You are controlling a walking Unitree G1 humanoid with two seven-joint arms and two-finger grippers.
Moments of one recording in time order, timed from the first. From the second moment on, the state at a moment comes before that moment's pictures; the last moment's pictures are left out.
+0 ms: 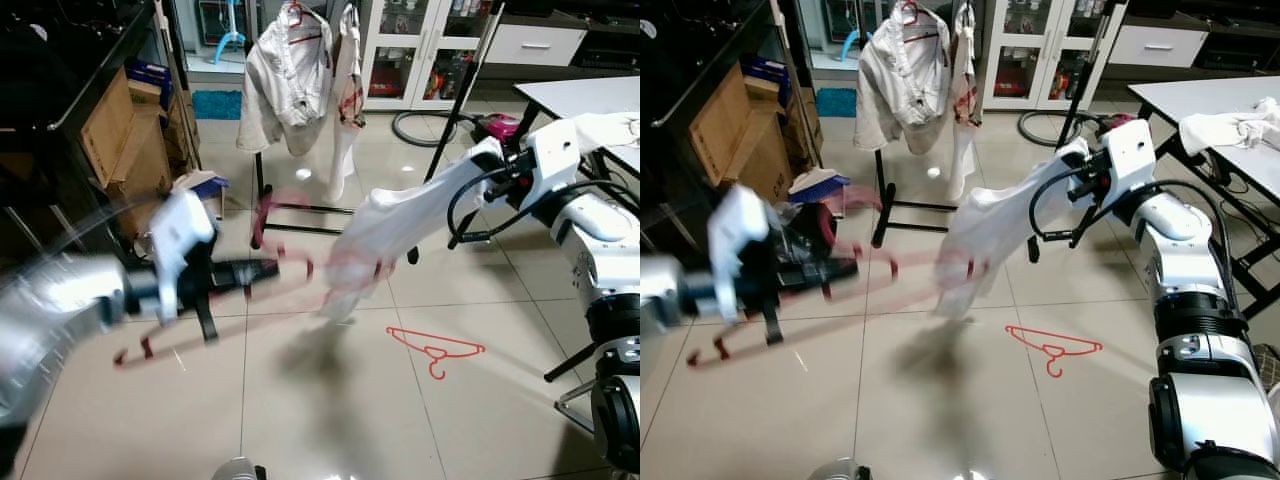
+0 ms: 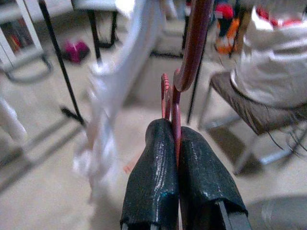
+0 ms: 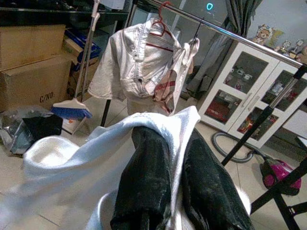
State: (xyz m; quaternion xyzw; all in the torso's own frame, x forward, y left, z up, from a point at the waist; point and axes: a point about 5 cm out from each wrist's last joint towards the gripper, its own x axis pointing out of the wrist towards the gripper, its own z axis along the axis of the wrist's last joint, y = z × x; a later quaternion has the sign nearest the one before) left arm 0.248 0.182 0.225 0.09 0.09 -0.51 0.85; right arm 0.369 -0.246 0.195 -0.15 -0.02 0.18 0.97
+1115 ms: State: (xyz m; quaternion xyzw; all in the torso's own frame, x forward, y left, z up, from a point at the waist) left arm 0.269 0.180 0.254 0.05 0.01 -0.50 0.87; right arm 0.336 -0.227 0.217 -0.17 -0.04 0.36 0.91
